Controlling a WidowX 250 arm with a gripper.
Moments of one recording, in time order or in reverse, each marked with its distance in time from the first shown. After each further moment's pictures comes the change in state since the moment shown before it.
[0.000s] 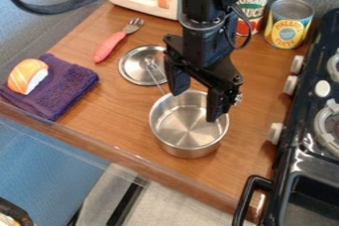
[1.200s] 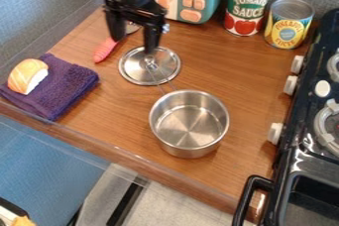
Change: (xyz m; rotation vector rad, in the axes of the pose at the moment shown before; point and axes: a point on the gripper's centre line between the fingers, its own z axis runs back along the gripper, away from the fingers) arm 0.016 0.169 -0.019 0.067 0.098 0.330
